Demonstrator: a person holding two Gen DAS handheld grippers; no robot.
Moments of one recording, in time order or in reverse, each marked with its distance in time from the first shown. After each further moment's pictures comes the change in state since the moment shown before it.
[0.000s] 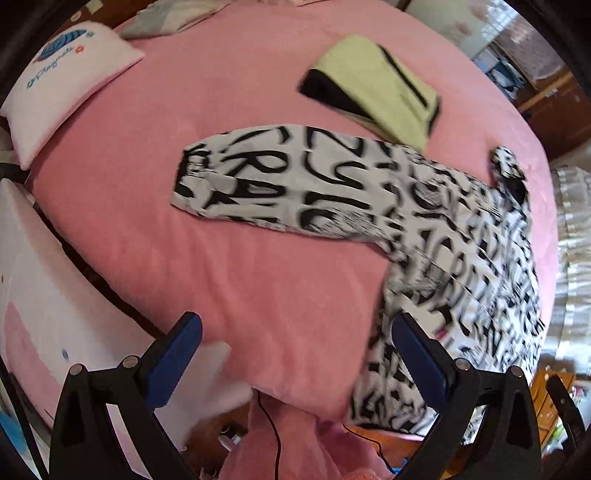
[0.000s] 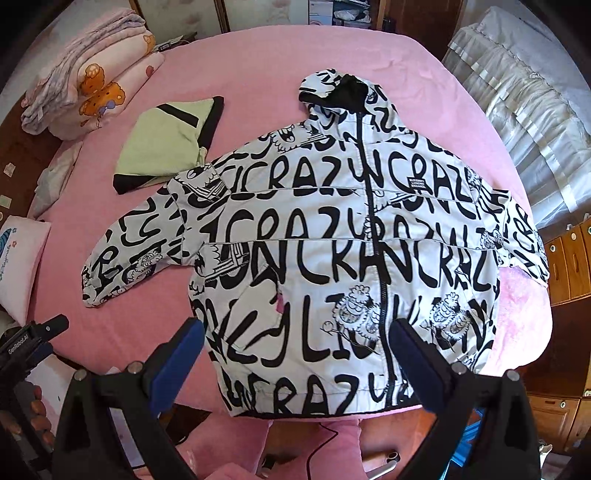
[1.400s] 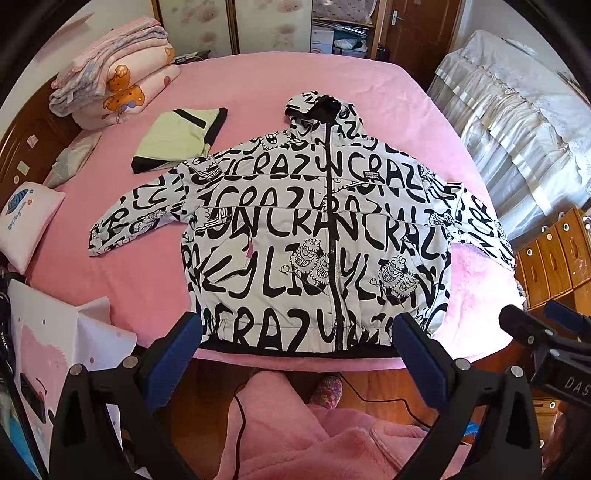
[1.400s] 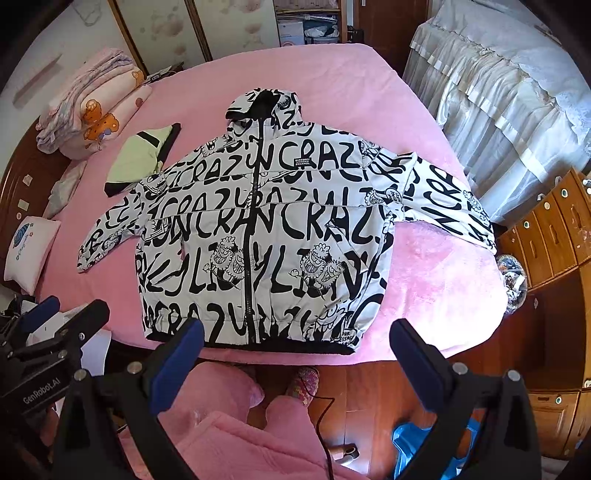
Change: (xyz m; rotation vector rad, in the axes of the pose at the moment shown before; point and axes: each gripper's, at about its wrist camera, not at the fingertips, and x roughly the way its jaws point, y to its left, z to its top) left arm -0.146 -0.341 -0.372 0.534 -0.263 -0.030; right arm -0.106 -0.276 -0.139 0.025 -0.103 0.048
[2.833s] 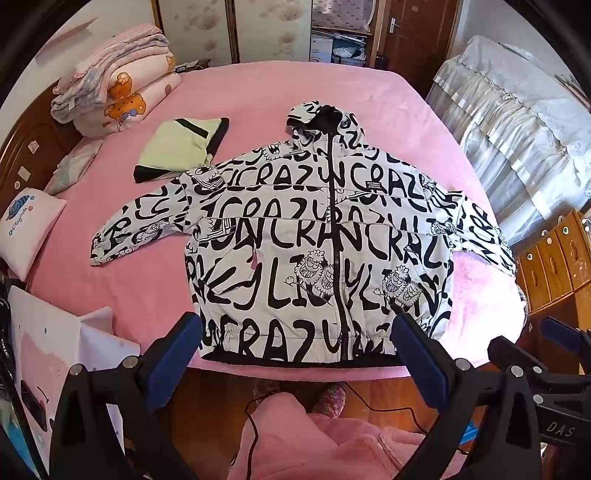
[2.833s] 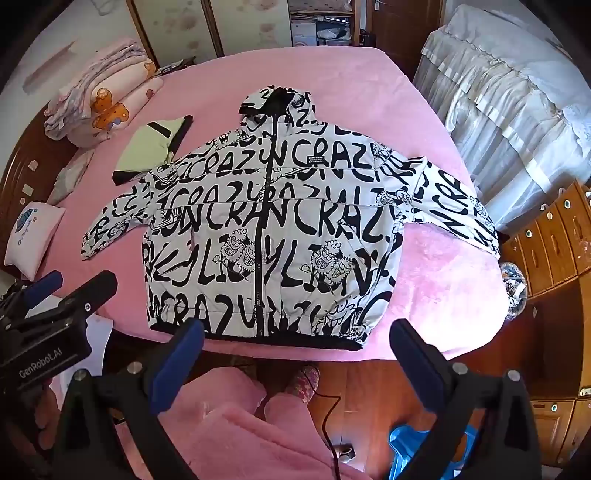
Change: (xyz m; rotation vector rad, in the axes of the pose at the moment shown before) left arm 0.004 0.016 0.014 0.023 -0.029 -0.007; right arm -0.001 0.022 -0.007 -0.033 0.008 -0.001
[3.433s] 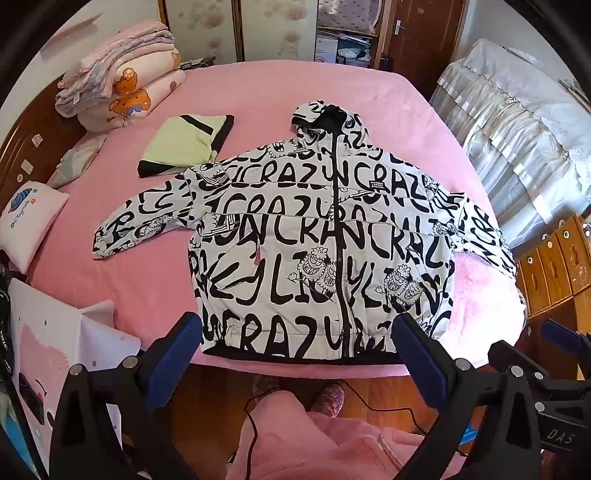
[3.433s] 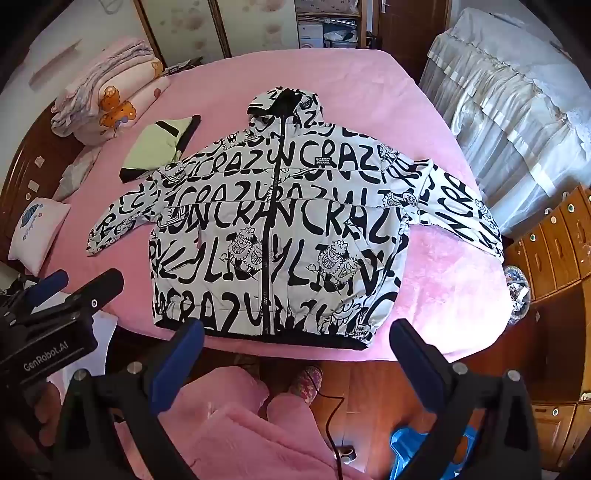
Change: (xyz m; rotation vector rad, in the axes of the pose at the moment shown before) left arm 0.001 0.000 0.000 -0.001 0.015 -0.010; right arm -0.004 0.006 -0.006 -0.008 0.005 0.004
